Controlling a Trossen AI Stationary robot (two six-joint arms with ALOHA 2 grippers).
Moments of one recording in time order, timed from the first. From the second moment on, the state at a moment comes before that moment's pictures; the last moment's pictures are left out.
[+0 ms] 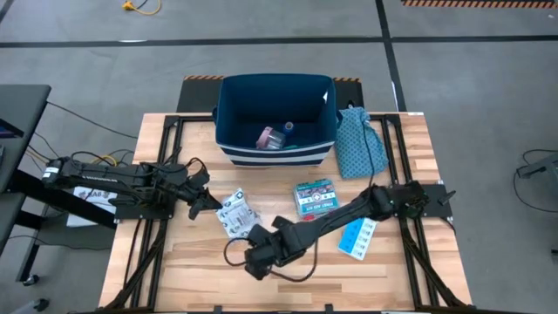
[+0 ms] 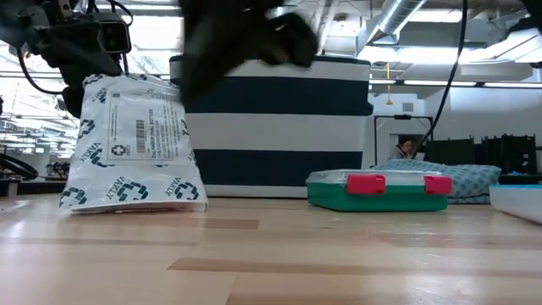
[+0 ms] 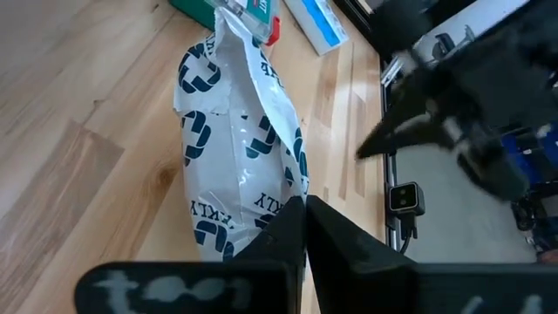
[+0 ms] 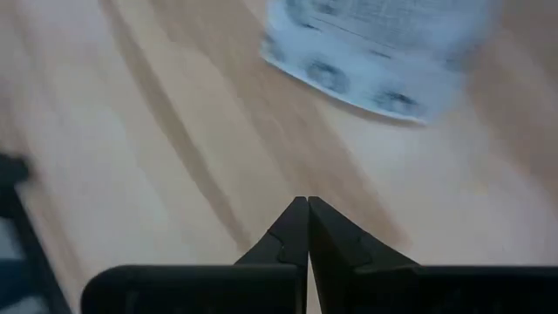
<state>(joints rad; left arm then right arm) -0.04 0.59 0.38 -0.27 0.23 -0.74 0.42 2.40 2.25 -1.02 0.28 0.89</state>
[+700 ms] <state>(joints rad) -0.05 0.59 0.38 -0.30 0.24 -0.74 0.29 2.49 2.25 -0.93 0.16 0.70</state>
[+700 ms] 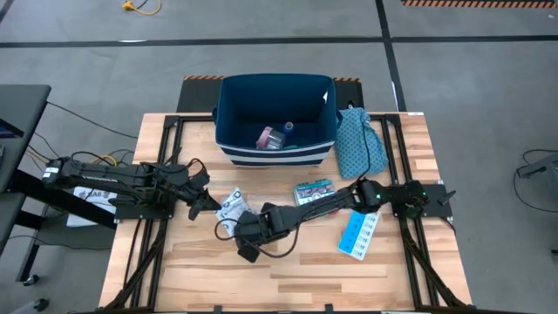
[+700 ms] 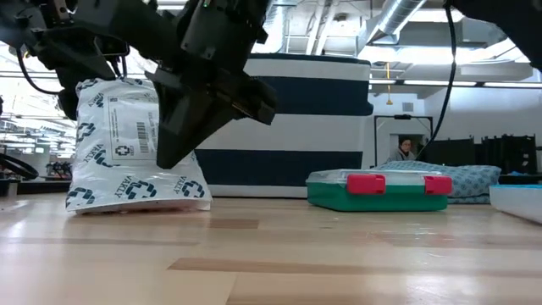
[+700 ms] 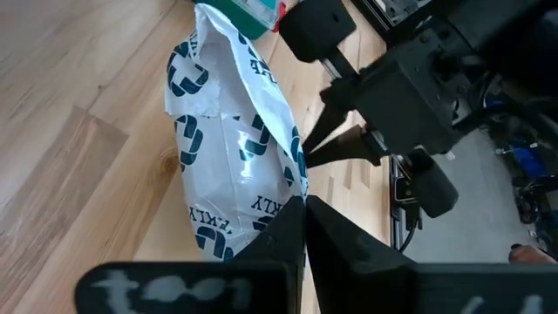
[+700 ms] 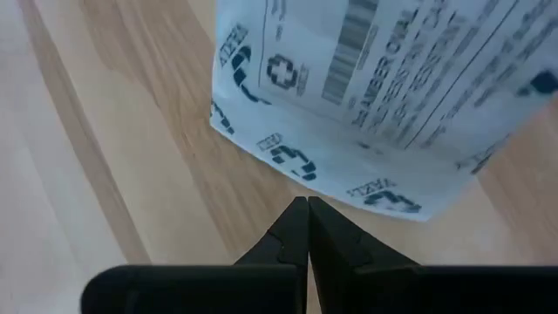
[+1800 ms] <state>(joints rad) -0.05 0.66 0.38 -0.29 0.34 -0.75 0.20 2.58 2.25 -0.80 0.14 0.65</state>
